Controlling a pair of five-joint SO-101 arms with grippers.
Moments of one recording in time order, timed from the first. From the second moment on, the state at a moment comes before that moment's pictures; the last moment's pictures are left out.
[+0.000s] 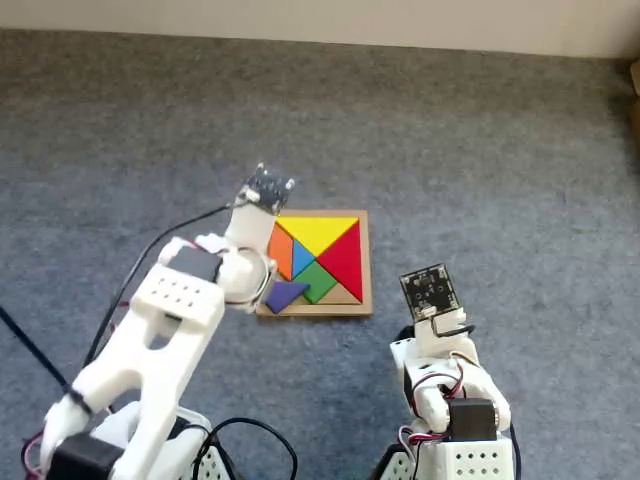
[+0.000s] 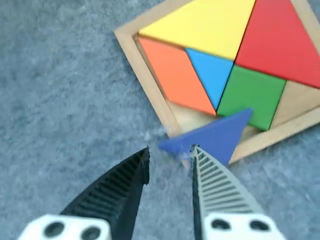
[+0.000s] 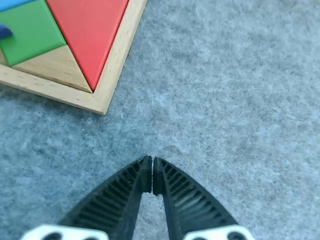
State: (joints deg) left arm 11.7 -28.9 52.2 52.3 -4.4; right arm -8.3 -104.3 96.0 66.2 19.3
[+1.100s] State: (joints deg) left arm 5.6 -12.7 46.2 46.9 -3.8; right arm -8.3 -104.3 96.0 66.2 19.3
